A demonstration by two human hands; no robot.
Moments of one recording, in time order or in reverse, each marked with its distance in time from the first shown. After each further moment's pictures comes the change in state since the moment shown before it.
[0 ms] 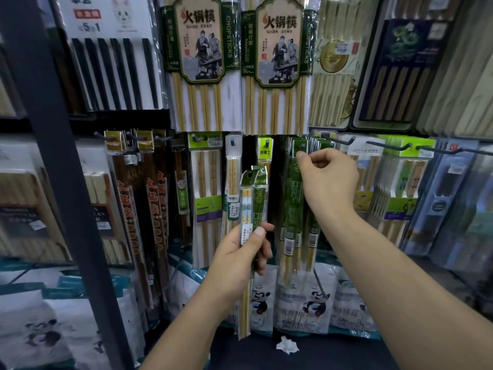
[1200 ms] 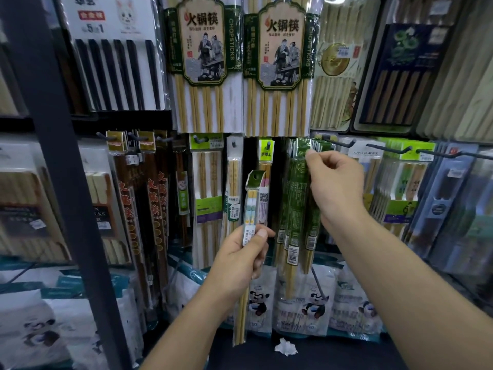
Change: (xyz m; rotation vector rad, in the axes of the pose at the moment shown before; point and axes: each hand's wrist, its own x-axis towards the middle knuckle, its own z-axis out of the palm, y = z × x) left_hand 0.002 0.003 0.002 -0.006 -0.002 -0.068; right_hand -0.003 -0.007 -0.010 0.326 -0.100 0.116
